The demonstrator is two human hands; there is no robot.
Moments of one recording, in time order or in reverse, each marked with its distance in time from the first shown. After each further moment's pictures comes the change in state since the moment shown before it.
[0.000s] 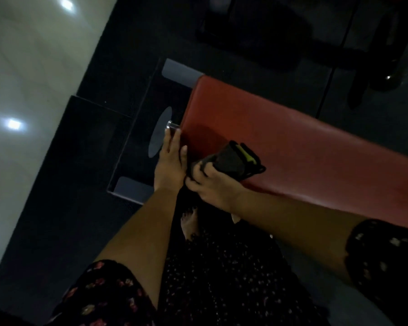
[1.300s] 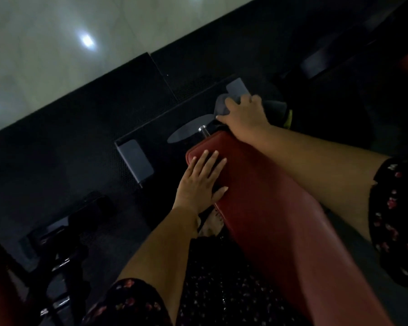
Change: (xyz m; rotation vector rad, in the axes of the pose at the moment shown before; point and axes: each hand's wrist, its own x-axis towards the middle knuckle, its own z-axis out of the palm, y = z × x) left_hand -0.026 0.055 0.066 0.551 0.072 -0.090; right_hand 0.101 0.202 0.028 0.271 -0.182 0.095
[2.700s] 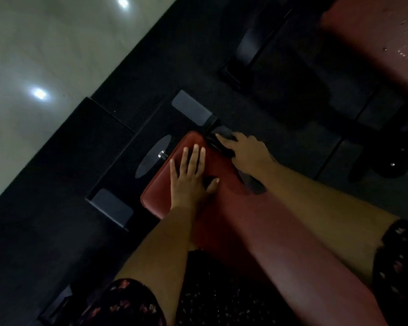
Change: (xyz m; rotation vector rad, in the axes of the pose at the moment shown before) left_hand 0.103 0.068 -0.041 -0.014 -0.161 -0.007; right_hand -0.089 0.081 0.111 0.758 -0.140 0.348
